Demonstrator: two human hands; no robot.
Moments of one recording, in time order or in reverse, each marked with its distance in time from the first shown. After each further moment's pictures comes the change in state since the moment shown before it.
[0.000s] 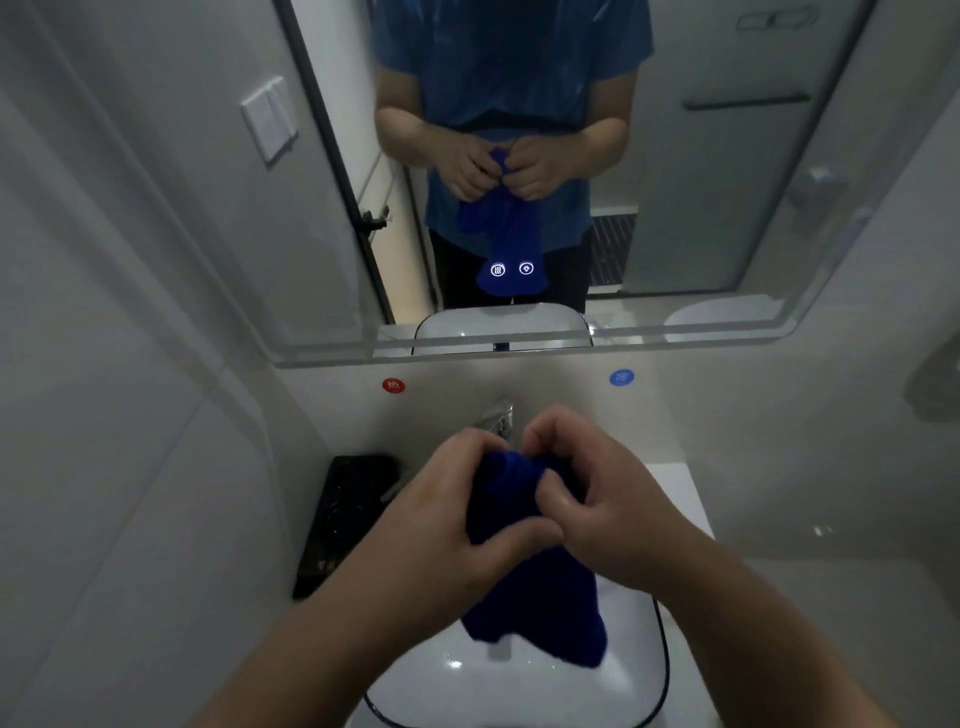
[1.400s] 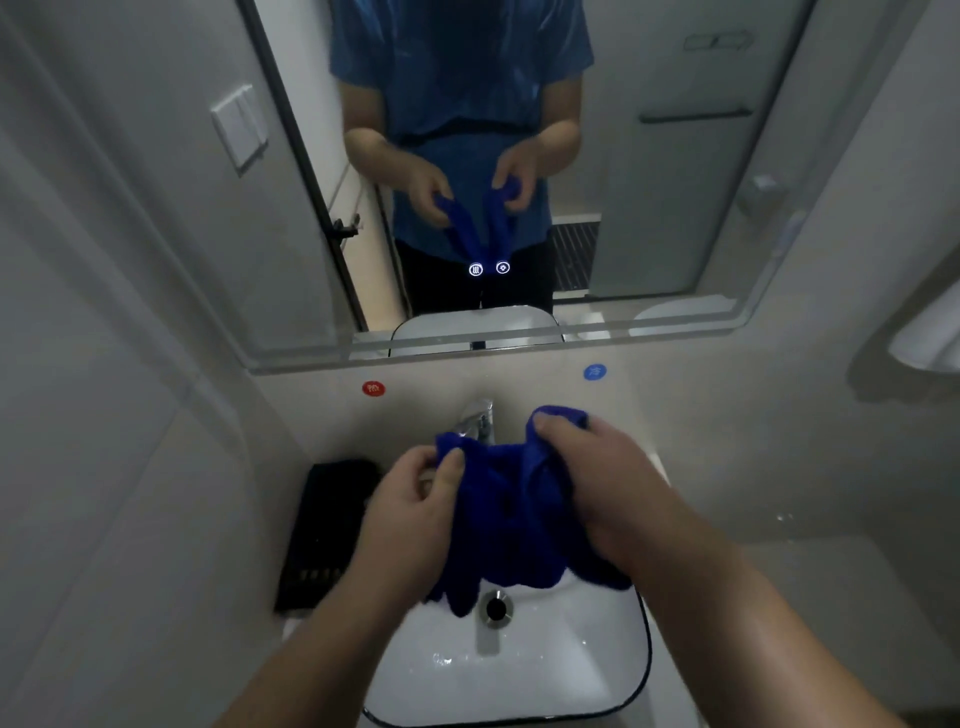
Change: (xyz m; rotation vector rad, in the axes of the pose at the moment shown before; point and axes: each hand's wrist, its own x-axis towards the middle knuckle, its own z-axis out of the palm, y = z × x) left_hand -0.003 -0.009 0.014 -0.449 0.257 -0.401; right_hand 0.007 -0.007 0.016 0.524 0.452 0.649
